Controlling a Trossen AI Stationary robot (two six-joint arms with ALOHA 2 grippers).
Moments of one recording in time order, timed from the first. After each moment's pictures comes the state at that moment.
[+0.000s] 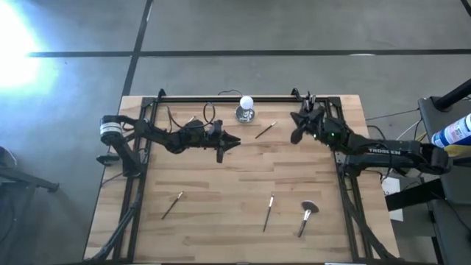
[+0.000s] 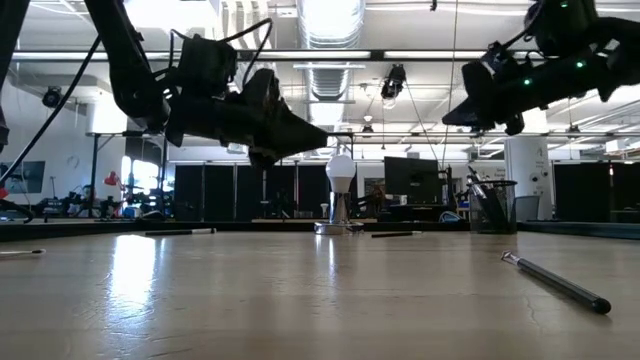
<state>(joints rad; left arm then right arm) 0.28 1.67 0.59 1.00 0.24 -0.27 -0.39 0.82 0.26 0.42 0.37 0.17</state>
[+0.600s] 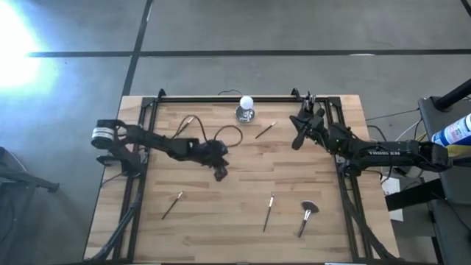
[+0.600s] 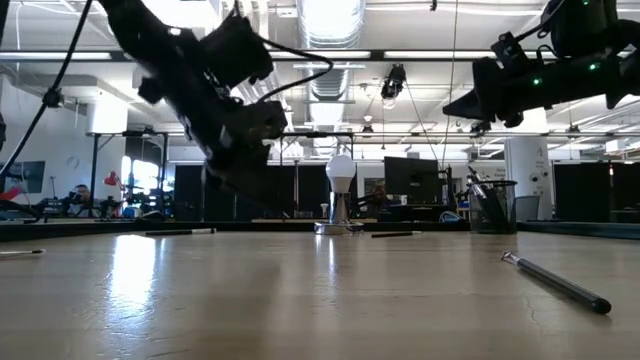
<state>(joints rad) 0.05 1.60 0.78 0.02 -0.01 -0.44 -0.32 0.81 0.17 0.62 0.37 0.02</state>
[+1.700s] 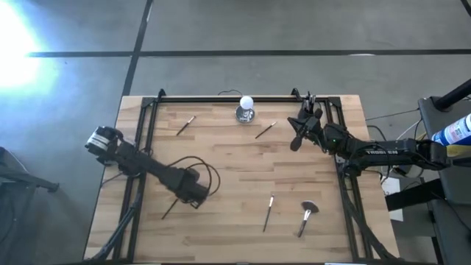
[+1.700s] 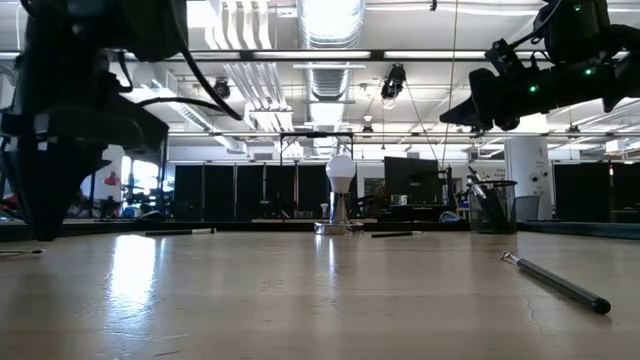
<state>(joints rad) -0.40 1.60 0.93 -0.90 0.01 -1.36 -0.32 0.86 0.18 0.62 0.36 -0.03</state>
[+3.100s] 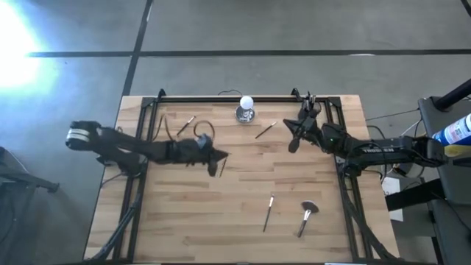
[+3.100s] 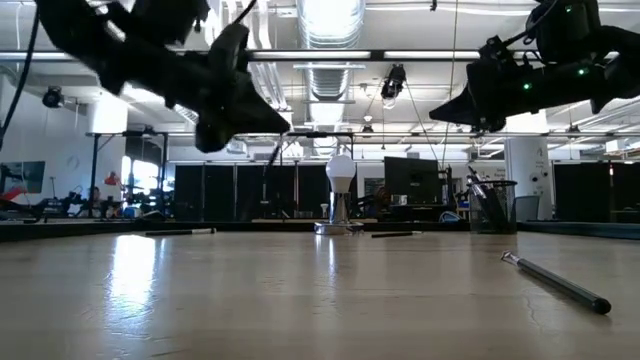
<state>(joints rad) 0.00 1.32 0.54 0.46 -0.18 -0.54 -0.32 0.94 0.20 0.69 0.27 0.00</state>
